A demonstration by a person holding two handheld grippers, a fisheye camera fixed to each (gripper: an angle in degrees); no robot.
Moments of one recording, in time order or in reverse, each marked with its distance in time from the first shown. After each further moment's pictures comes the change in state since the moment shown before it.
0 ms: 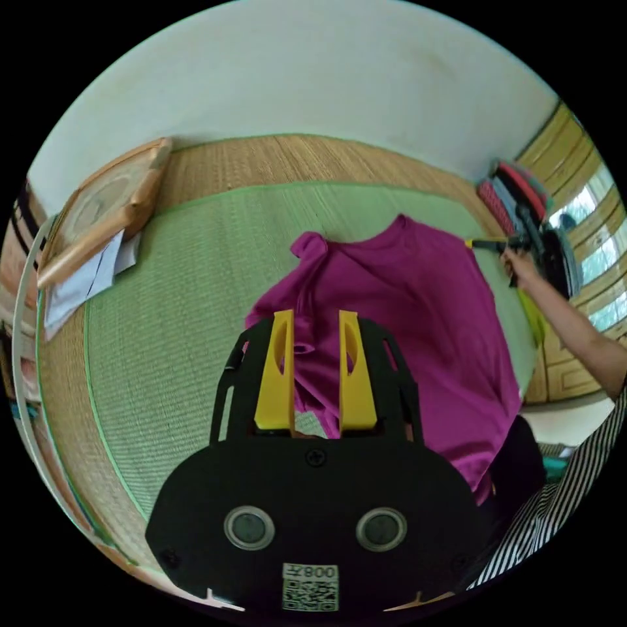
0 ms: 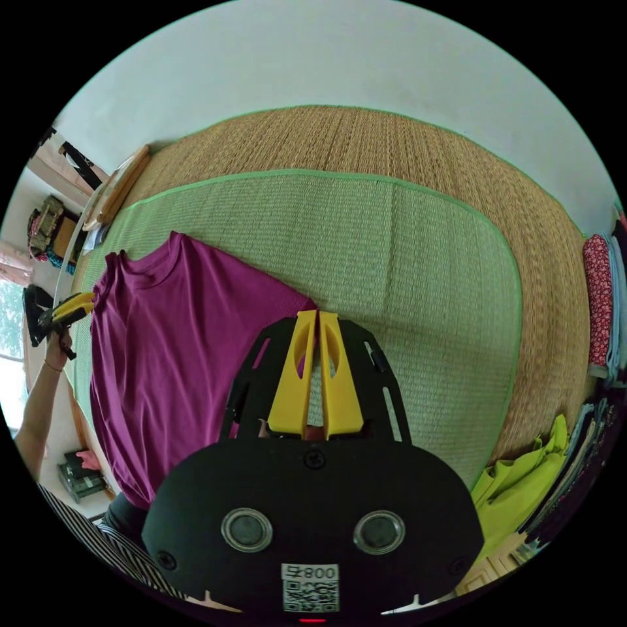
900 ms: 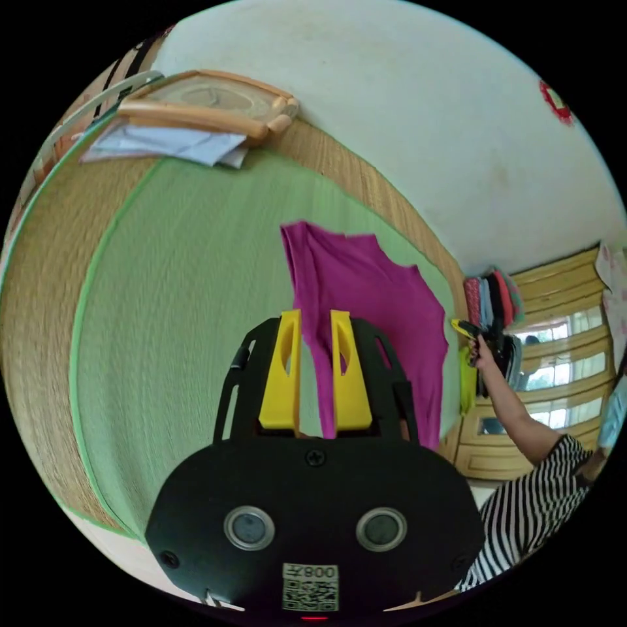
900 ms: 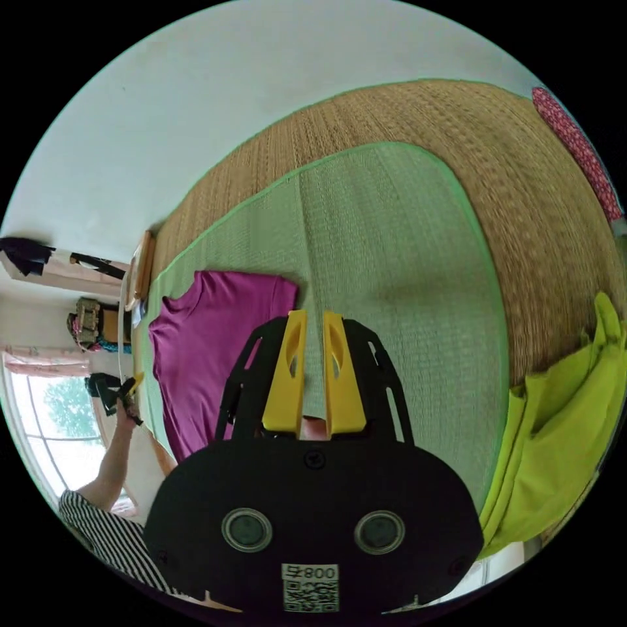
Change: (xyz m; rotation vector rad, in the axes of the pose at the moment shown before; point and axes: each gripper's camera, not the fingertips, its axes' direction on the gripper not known) left arm -0.131 0.145 -0.021 0.089 0.320 -0.480; right arm 0.099 0.211 -0.043 0.031 -0.299 0.348
